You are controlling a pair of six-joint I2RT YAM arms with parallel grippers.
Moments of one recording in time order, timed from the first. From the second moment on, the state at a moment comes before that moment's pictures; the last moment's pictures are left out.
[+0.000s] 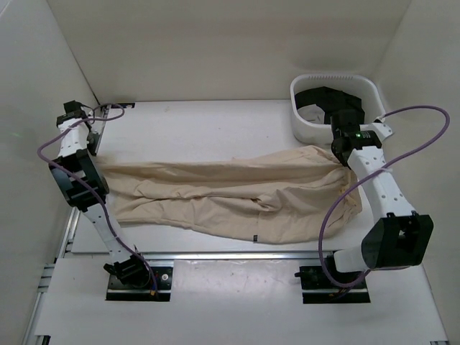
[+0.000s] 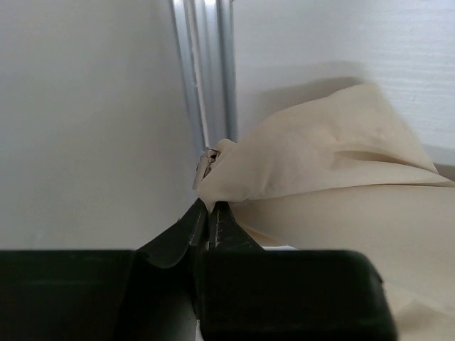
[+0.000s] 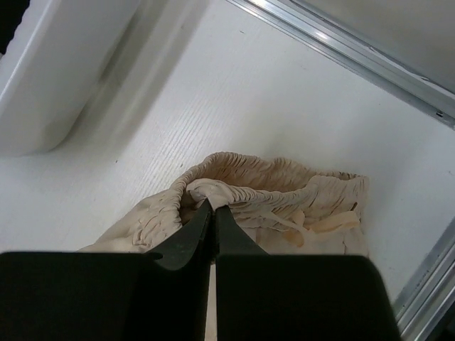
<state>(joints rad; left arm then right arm) 0.44 2.10 1.85 -0.92 -0.21 0.59 0.13 1.37 1.30 -0.98 0.68 0.97</state>
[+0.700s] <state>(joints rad) 0.34 2.12 1.93 -0.88 -0.19 0.48 -0.02 1.57 1.63 -0.96 0.50 0.69</state>
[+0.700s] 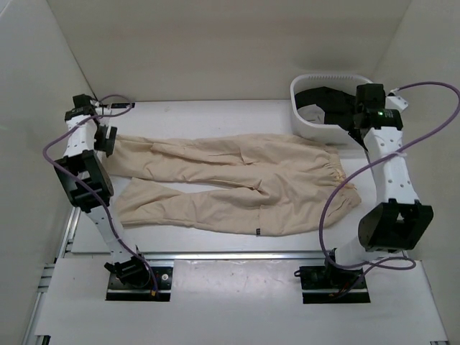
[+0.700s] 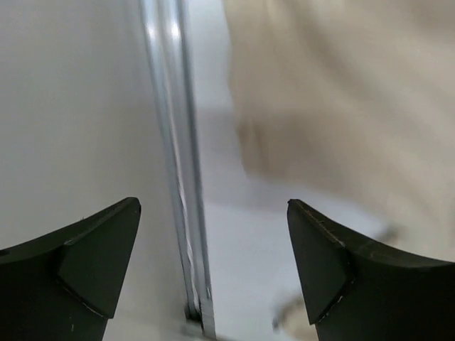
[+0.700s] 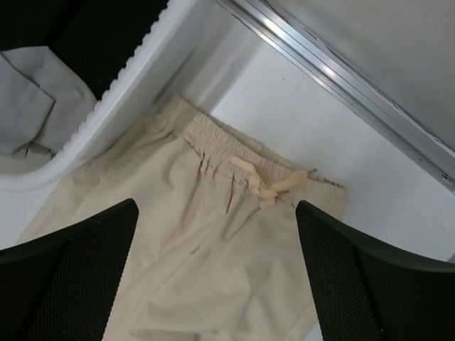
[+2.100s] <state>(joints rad) 0.59 1.50 1.08 -0.90 -0.11 0.57 -0.28 1.07 0.71 -0.91 0.01 0.74</state>
